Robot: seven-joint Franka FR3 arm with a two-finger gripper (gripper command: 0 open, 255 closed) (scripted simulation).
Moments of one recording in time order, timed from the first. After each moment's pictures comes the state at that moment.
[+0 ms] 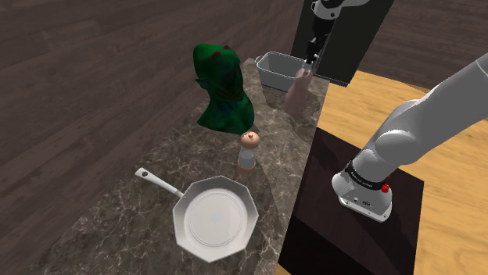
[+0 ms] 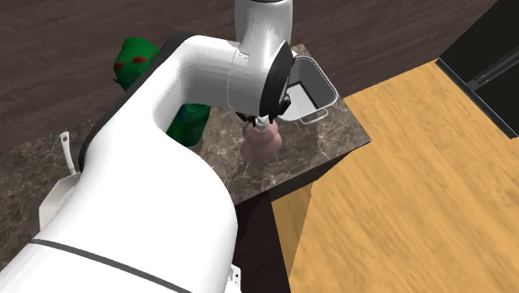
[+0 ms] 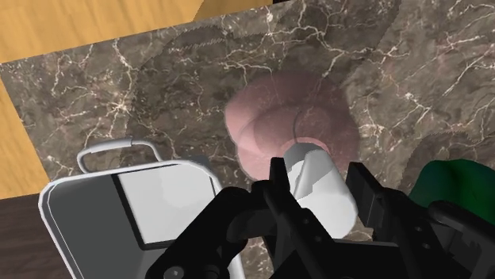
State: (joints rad) arm -0.11 -0.28 -0.41 -2.24 -0.13 1.96 -0.44
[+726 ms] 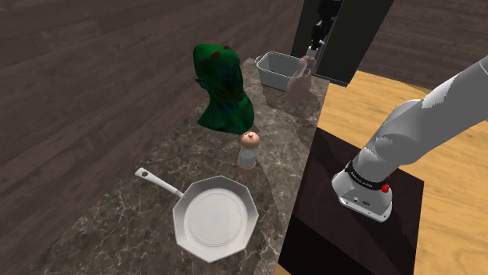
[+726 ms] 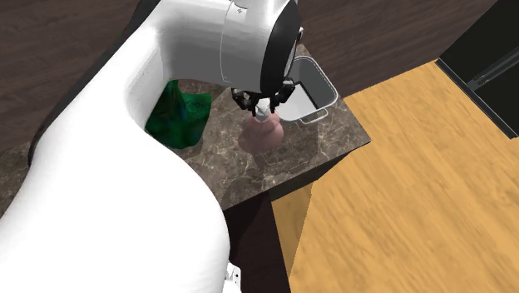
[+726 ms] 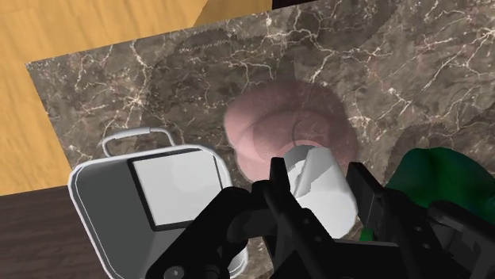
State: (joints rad) arm -0.11 -0.31 -0.40 -2.11 -0.13 1.81 -0.44
